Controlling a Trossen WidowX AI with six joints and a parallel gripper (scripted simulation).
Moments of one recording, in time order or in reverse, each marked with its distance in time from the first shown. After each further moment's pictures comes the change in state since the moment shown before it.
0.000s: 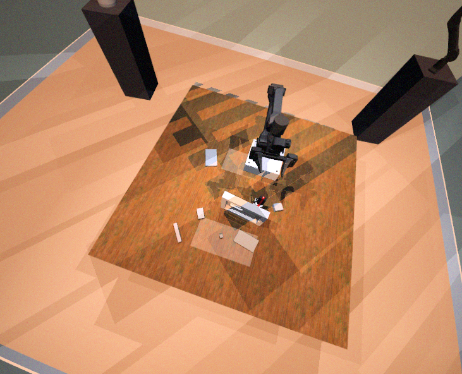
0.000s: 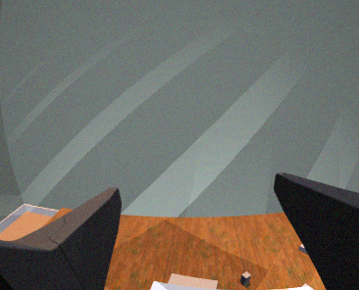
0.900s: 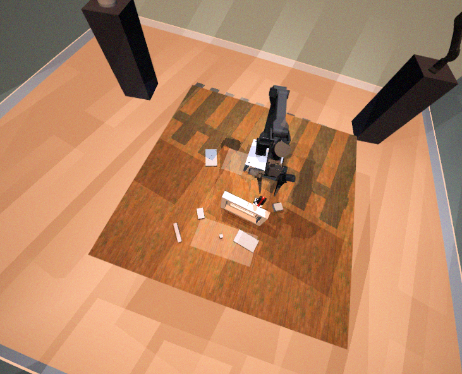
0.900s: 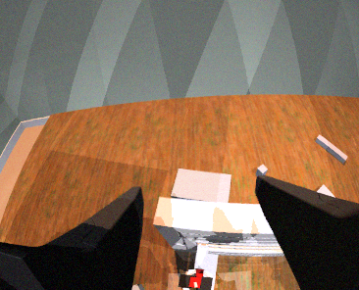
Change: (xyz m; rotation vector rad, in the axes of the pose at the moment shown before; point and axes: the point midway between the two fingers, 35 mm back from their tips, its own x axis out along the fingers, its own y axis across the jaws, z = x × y) arm 0.050 0.011 -0.072 0.117 0.598 -0.005
